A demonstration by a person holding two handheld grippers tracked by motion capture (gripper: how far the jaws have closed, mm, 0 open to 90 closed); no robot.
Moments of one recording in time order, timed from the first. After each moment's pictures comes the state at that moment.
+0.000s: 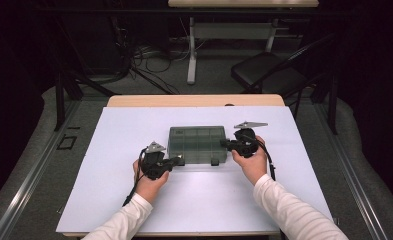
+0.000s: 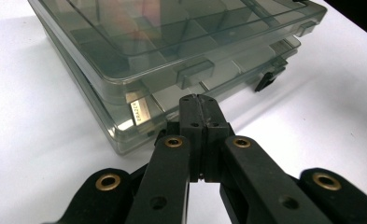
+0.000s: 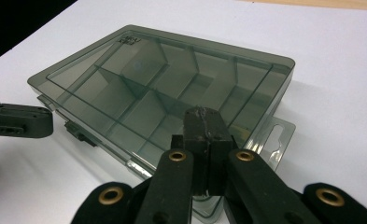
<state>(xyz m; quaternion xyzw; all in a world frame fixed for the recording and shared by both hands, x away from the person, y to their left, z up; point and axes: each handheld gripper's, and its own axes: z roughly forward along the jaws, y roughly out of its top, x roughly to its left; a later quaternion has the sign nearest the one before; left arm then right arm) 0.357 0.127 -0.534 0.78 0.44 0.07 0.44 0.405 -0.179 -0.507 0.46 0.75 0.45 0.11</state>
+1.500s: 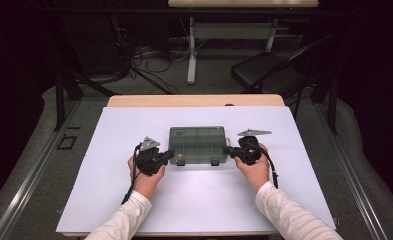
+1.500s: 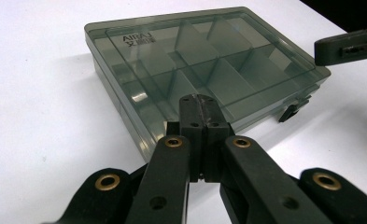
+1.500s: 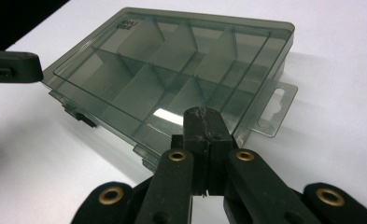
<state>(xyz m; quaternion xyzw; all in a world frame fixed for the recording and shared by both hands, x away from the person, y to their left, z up) 0.365 0.136 -0.525 0.75 0.46 0.13 0.46 0.394 -0.189 -0.527 0.48 0.75 0.45 0.09</state>
